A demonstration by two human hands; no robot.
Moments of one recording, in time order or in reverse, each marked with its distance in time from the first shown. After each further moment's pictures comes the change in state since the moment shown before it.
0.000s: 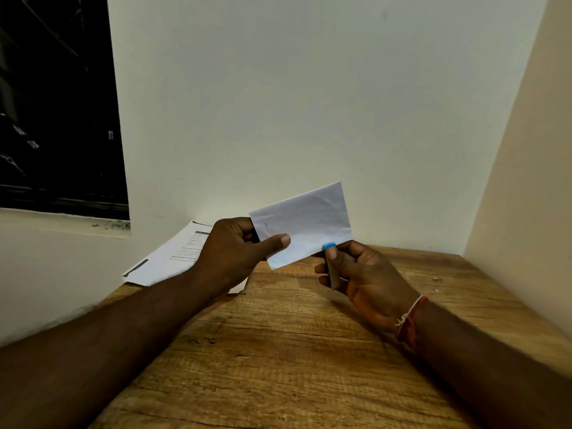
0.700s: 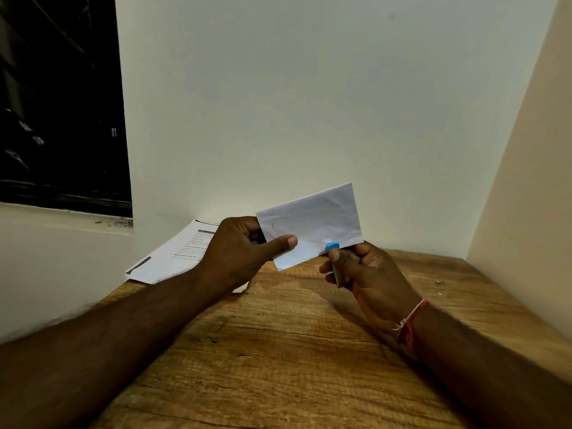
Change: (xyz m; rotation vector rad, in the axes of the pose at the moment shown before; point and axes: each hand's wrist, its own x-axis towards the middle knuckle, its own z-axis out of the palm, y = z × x) left_hand -0.003 0.004 0.003 0.059 0.007 0.020; right_hand 0.000 0.002 0.002 -0.156 0.063 -0.115
